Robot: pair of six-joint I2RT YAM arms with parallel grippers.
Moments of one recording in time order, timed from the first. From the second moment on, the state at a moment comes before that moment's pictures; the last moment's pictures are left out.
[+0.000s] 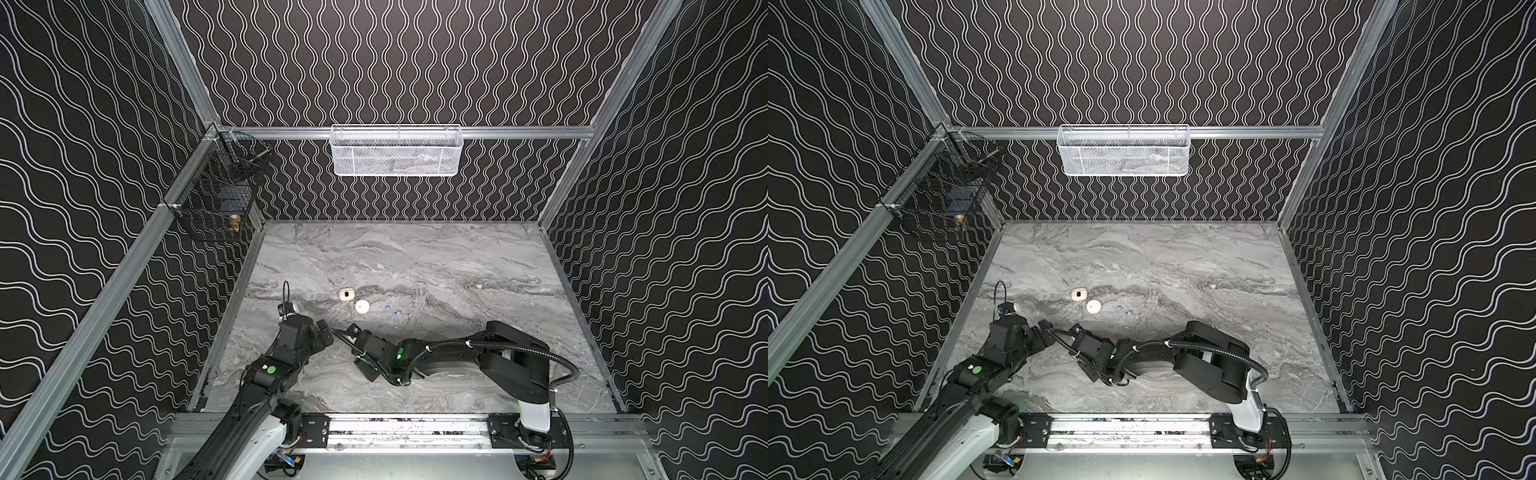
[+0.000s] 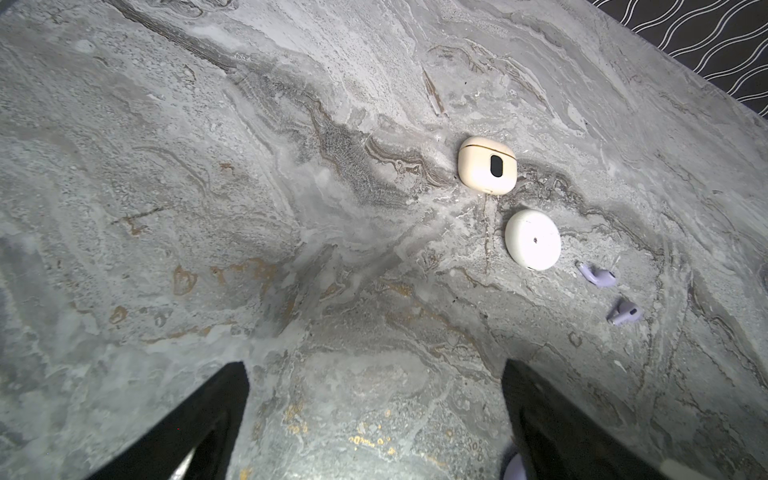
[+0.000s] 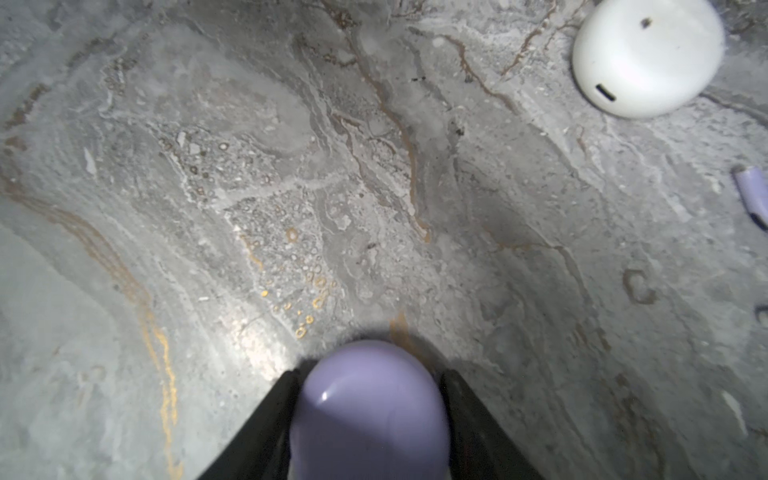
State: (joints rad) left arm -0.34 0.63 0.40 -0.55 -0.26 -0.64; right arm 1.25 1.97 1.14 -0.15 0.24 0.32
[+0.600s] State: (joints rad) left arm -0.34 0.64 0.40 -0.55 -0.26 -0.64; right arm 1.27 1.94 1.09 -0.11 0.26 0.32
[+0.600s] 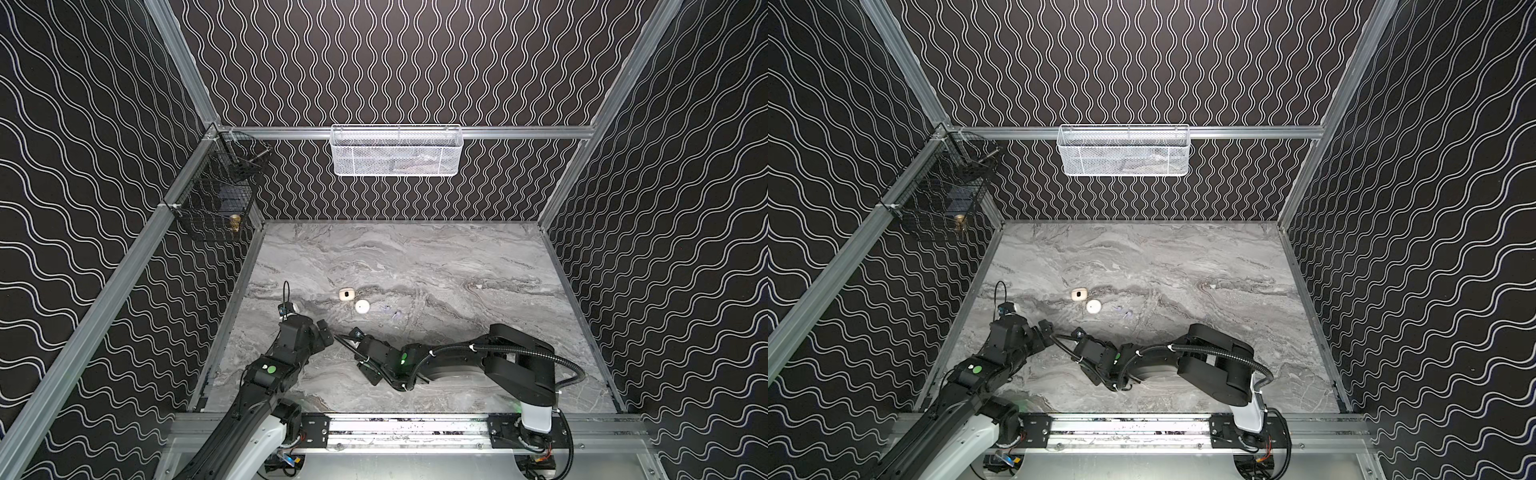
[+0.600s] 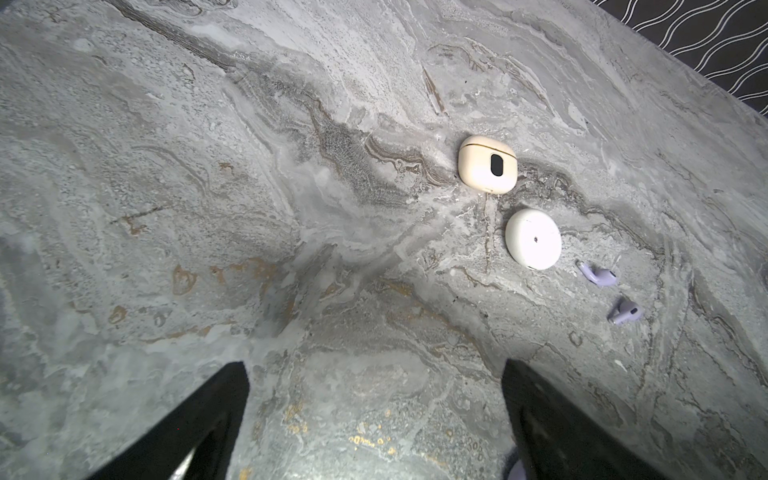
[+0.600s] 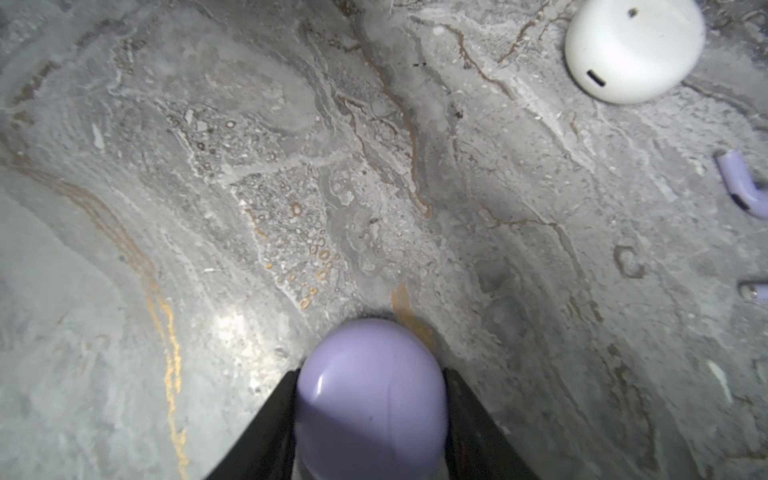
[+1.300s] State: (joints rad) left arm -0.35 0.72 0.57 -0.18 0.50 -0.49; right arm 1.25 1.41 0.53 0.80 0.43 -0.41
